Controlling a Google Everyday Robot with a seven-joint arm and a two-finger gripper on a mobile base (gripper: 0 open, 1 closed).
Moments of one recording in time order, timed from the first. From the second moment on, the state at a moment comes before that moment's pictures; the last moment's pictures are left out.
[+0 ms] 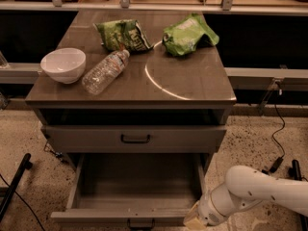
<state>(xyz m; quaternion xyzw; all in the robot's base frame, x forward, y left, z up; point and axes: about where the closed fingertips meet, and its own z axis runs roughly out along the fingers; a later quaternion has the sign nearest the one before) 0.338 -0.126 0.466 -0.50 0.82 0.27 0.10</state>
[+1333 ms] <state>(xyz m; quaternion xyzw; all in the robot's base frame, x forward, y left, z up) 0.380 -0.097 0.420 -0.51 0.81 0.27 0.10</state>
